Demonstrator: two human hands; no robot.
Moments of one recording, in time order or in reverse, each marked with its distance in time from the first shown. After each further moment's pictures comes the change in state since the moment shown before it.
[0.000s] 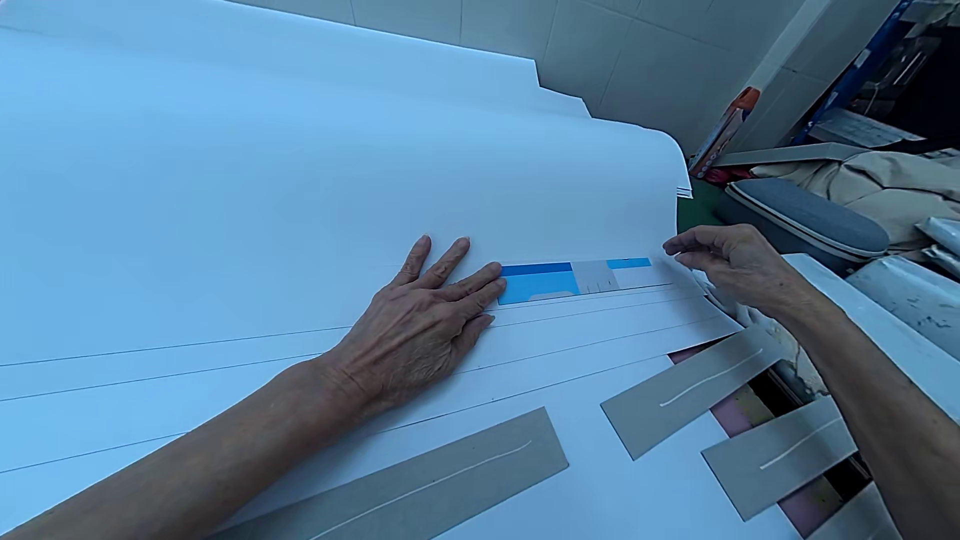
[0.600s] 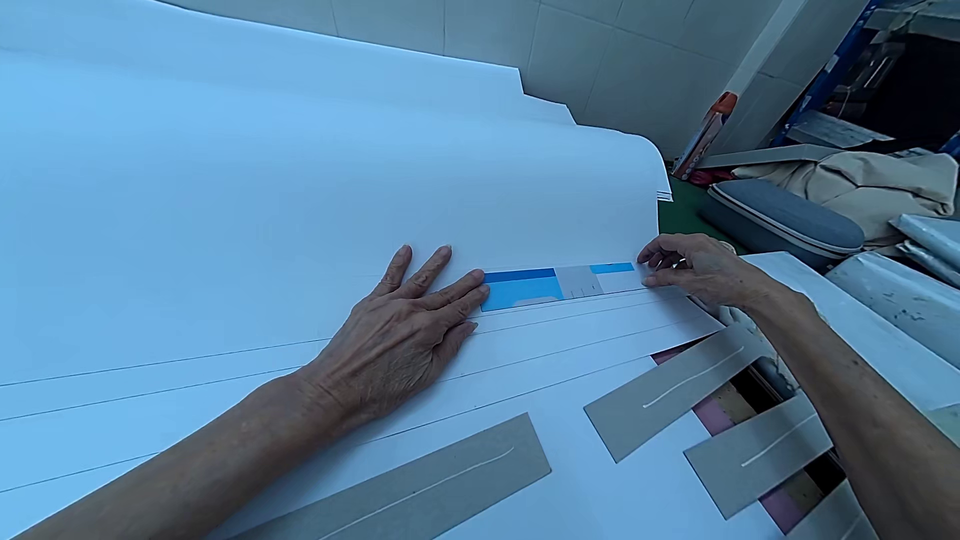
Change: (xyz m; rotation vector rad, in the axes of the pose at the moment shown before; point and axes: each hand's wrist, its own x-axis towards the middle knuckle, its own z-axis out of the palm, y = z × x) left_hand -0.002 -0.002 0.004 0.017 0.013 -0.005; right_hand 0.010 0.005 0.002 -0.091 -0.187 -0.014
